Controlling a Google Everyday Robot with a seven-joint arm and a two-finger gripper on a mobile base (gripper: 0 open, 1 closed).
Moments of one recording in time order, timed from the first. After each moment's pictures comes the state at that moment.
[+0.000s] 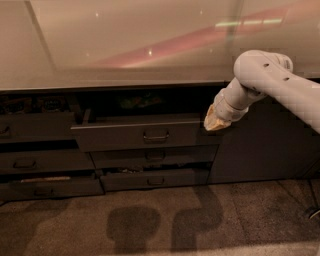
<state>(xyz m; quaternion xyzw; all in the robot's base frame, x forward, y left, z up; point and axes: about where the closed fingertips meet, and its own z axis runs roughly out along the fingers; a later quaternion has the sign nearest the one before) 0.637 -0.192 0.717 -0.76 0.62 -0.01 0.19</state>
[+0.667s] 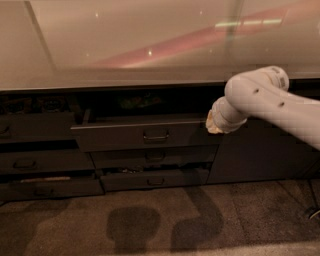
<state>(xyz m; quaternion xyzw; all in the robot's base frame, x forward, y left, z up) 0.631 -0.193 0.720 -0.76 0.60 -0.14 0.19</state>
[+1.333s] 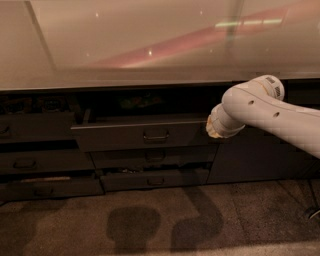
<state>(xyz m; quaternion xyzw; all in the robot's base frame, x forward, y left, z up) 0.631 -0.199 0.702 -0.77 0.59 -0.17 0.19</state>
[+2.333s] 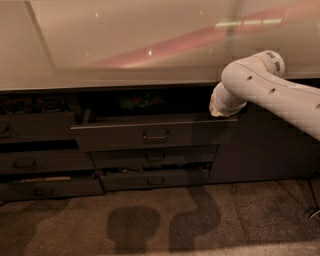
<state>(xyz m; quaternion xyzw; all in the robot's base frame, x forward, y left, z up) 0.685 -0.213 0.743 -0.74 0.61 -0.20 0.19</state>
